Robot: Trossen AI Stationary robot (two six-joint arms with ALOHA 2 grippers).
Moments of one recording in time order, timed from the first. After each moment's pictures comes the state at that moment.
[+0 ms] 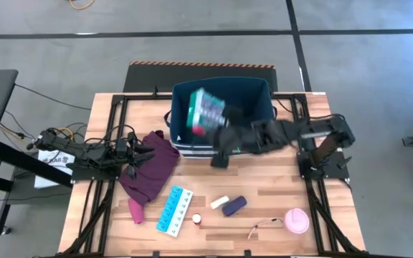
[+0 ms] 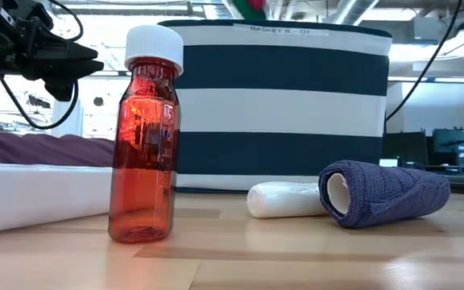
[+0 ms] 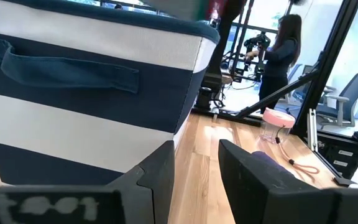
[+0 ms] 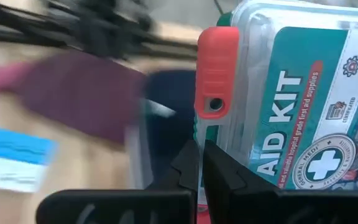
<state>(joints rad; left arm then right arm) -0.32 0.03 0.02 0.07 -0.48 -0.18 0.19 1.72 1.90 -0.89 0.57 -0.04</state>
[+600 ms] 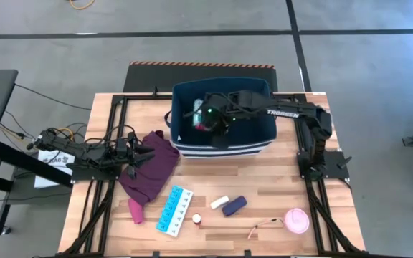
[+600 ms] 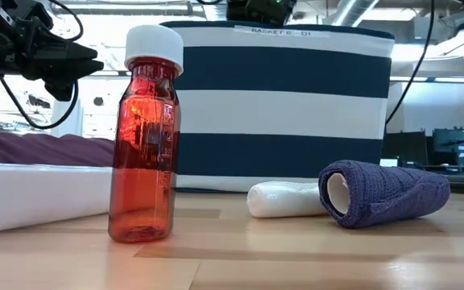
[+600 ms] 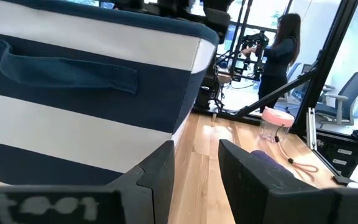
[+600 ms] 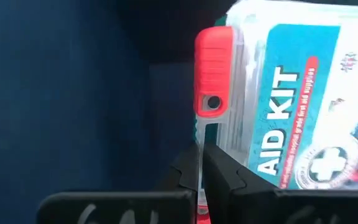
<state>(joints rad) -0.32 0.03 0.02 0.06 -0.48 -0.17 -0.18 1.94 1.89 -1.11 0.01 -0.22</state>
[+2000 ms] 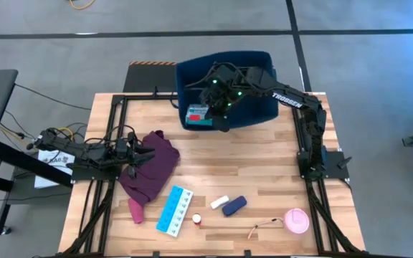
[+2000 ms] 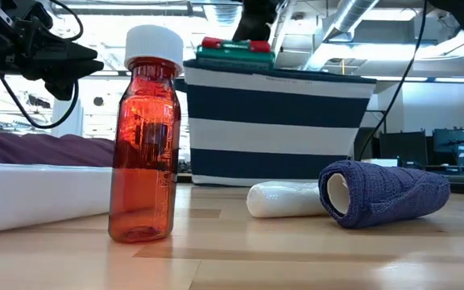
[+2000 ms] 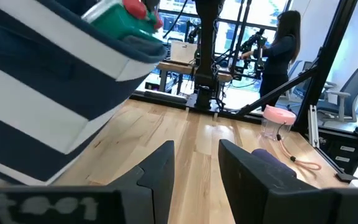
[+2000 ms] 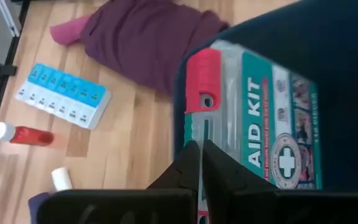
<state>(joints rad) -0.32 0.03 0.02 0.06 -0.48 -0.15 -0.30 1.97 2.23 -1.23 -0.32 -0.28</state>
